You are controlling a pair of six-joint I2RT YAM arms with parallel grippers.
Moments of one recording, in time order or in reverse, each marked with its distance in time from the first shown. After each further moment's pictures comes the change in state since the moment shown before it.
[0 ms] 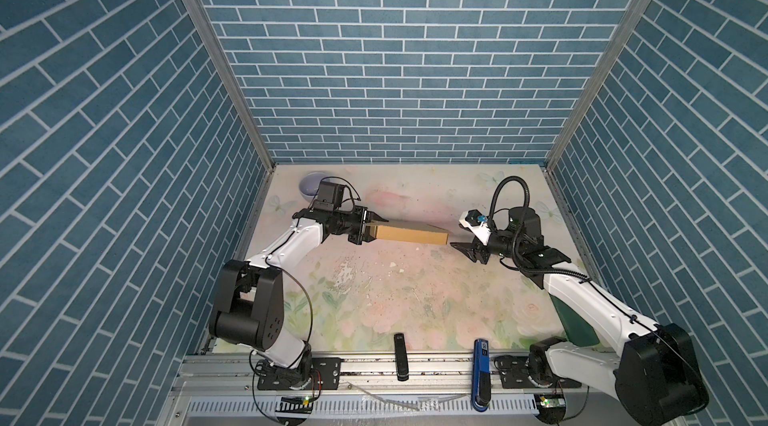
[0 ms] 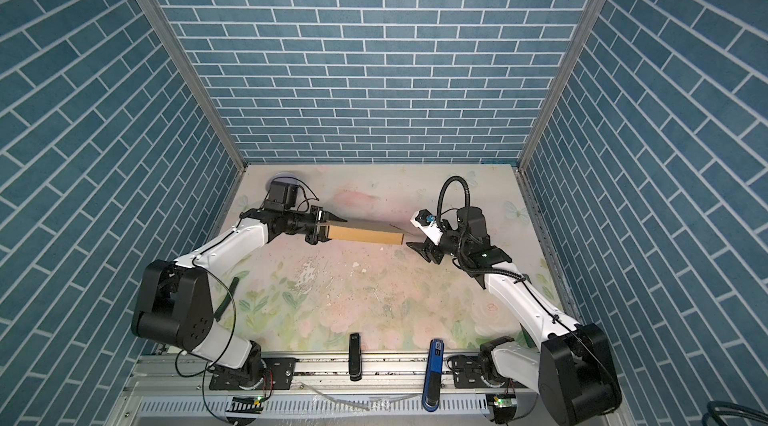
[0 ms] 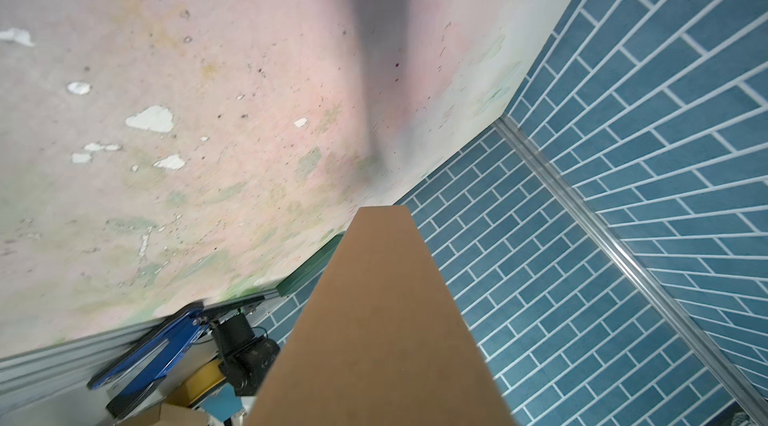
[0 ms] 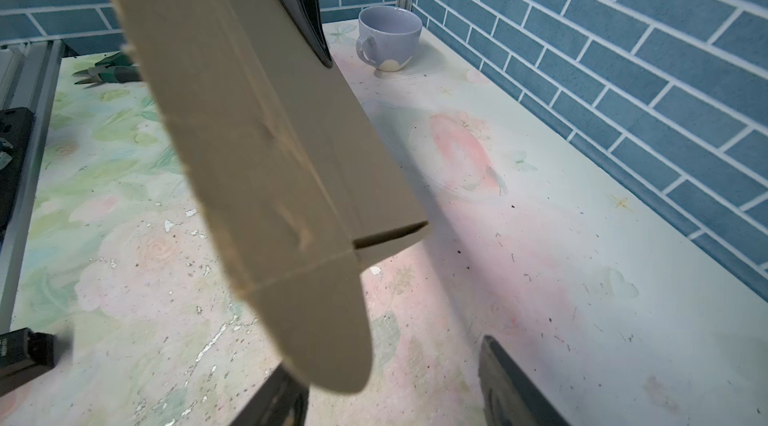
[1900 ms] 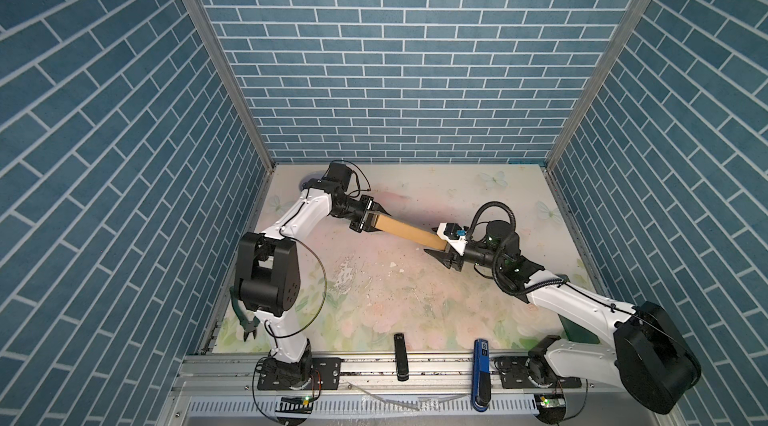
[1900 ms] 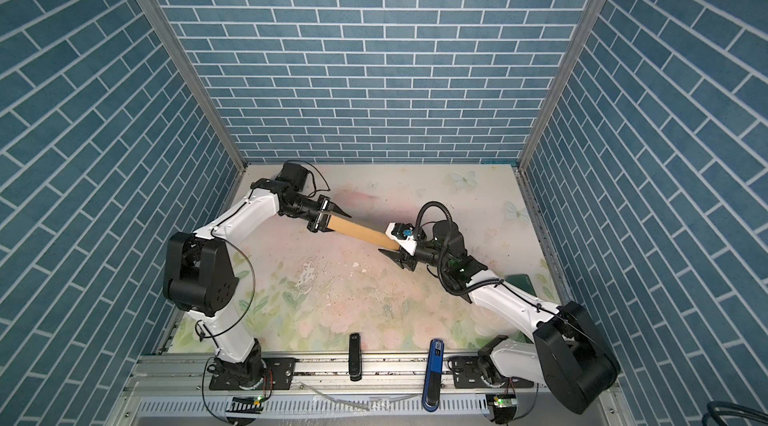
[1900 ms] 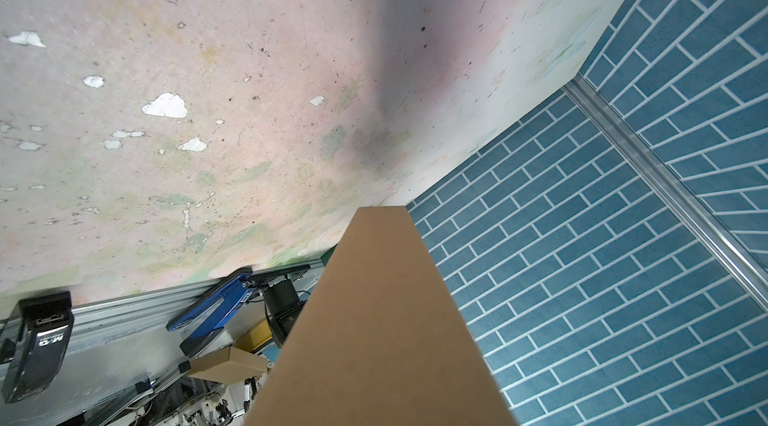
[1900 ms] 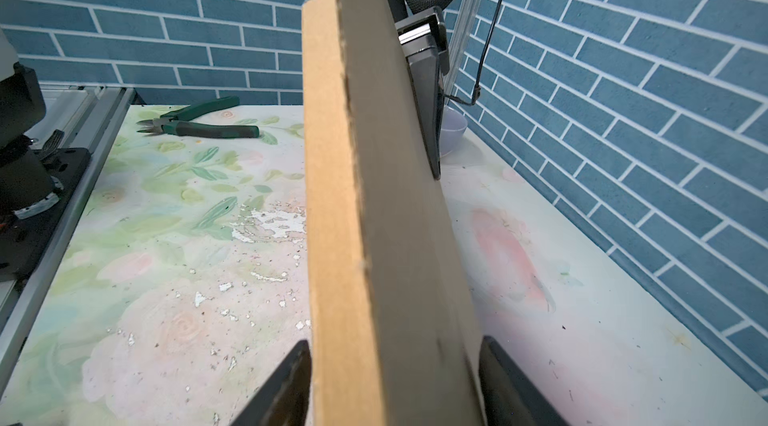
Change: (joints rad) left arm 0.003 0.230 0.361 -0.430 0.064 0.287; right arm 0.261 0.069 -0.111 0.457 0.101 0.117
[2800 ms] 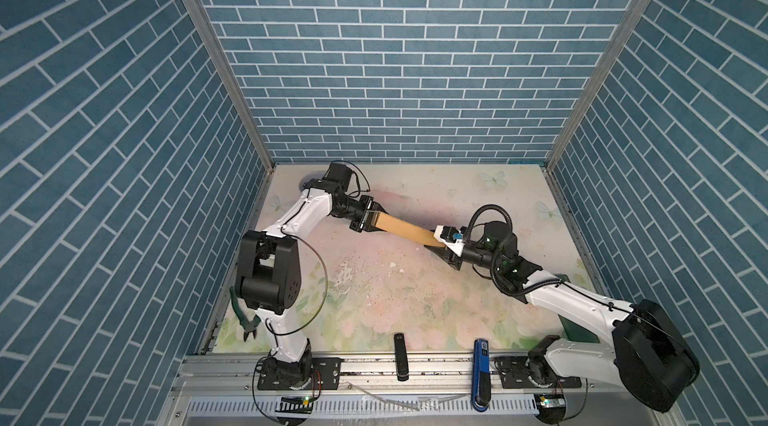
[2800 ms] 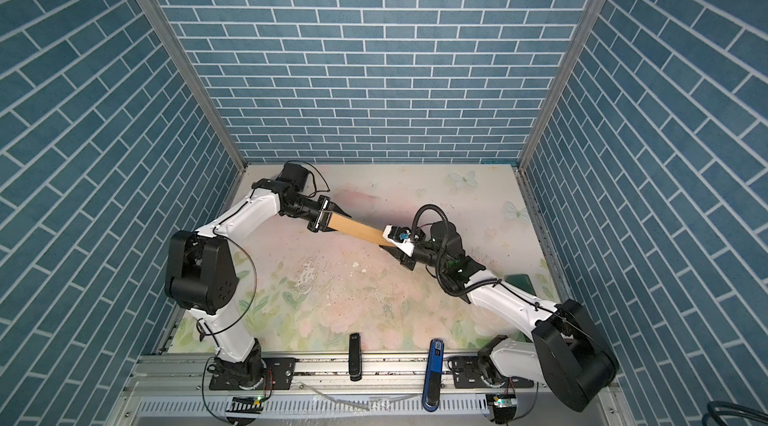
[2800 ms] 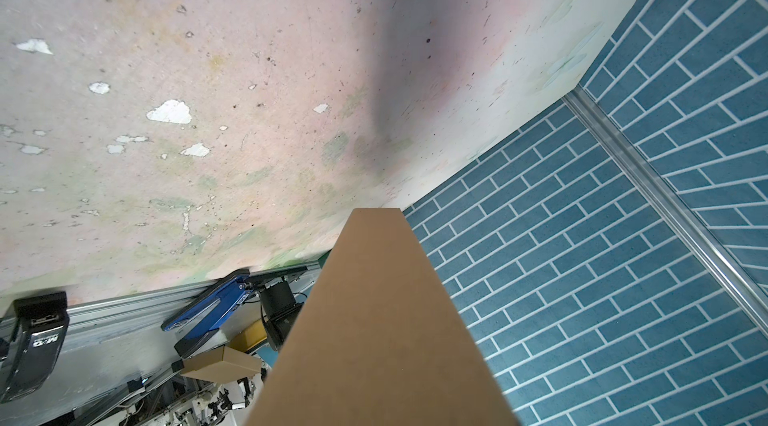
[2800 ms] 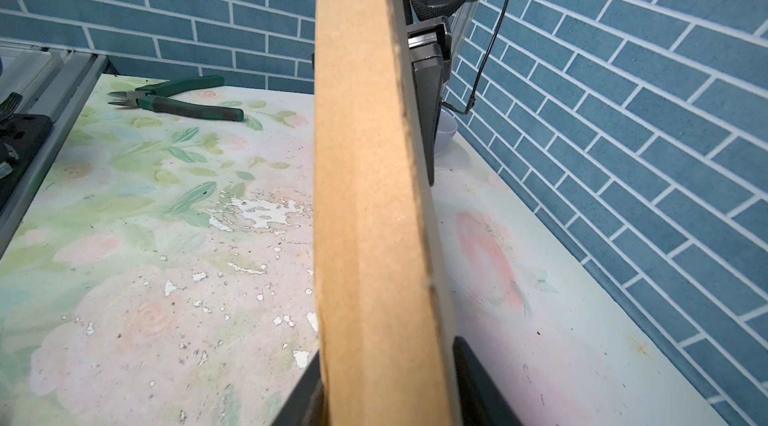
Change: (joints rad) left arm 0.002 0.014 0.000 0.011 -0.004 -0.023; right arm 0.017 0.010 0.000 0.009 0.047 -0.074
